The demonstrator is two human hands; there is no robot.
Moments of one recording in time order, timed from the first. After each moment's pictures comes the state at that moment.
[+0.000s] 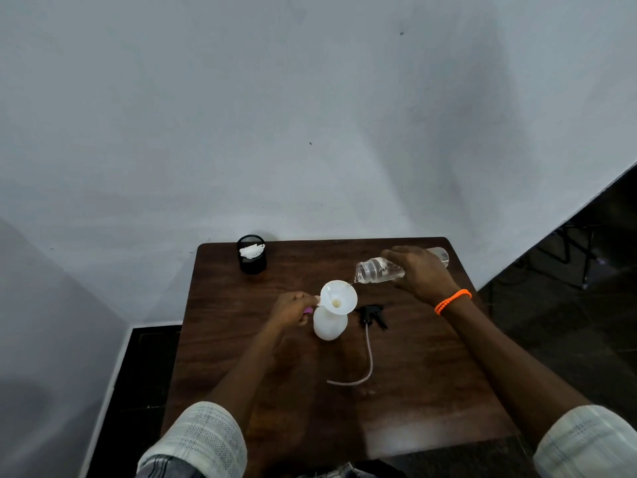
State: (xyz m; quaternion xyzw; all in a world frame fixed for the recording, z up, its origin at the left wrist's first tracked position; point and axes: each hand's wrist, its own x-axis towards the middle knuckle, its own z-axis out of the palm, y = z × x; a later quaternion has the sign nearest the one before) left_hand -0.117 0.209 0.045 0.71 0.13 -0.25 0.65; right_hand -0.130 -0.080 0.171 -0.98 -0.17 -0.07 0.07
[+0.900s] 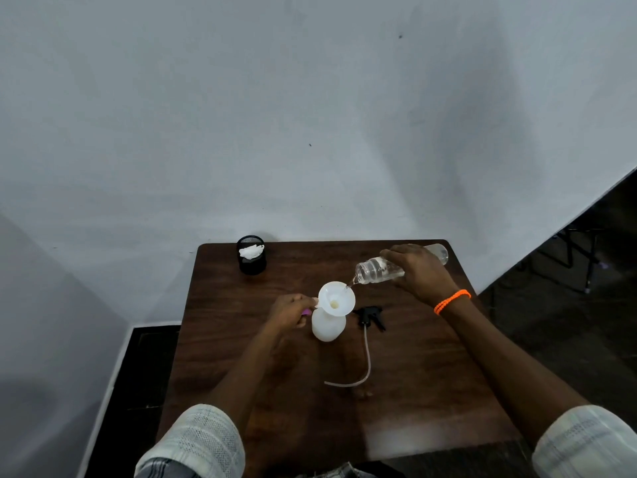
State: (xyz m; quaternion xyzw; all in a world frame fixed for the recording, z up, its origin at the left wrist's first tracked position) left_hand -0.122 0.208 0.050 0.70 0.14 -0.25 0.66; right_hand -0.125 -0.087 0.168 -0.98 -0.18 -0.07 0.05
